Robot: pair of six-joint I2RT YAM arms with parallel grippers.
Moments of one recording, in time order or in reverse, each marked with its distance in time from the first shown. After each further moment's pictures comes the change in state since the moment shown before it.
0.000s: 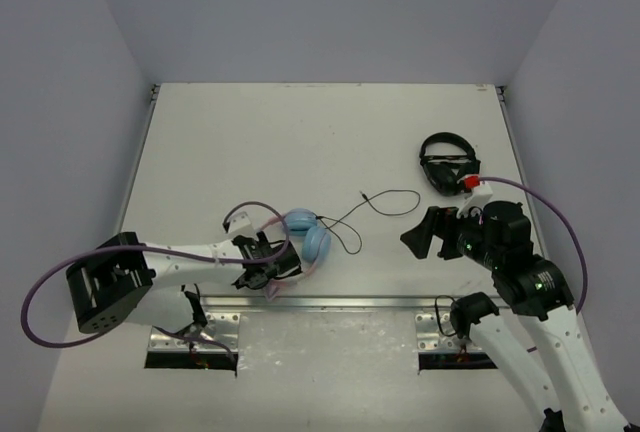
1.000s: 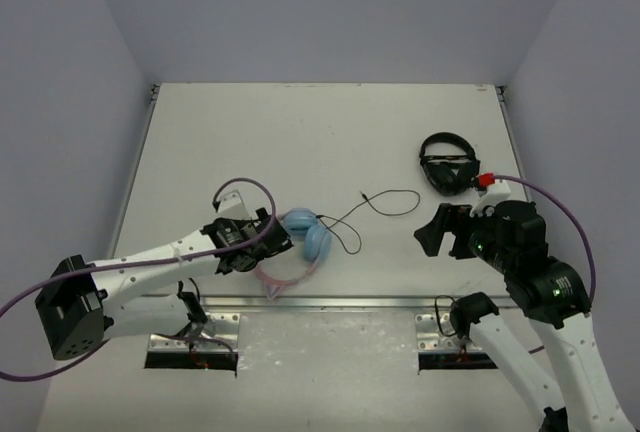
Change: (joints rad) left arm 0.144 -0.221 0.172 -0.113 0.040 0.258; right arm 0.000 0.043 0.148 -0.146 0.140 -0.018
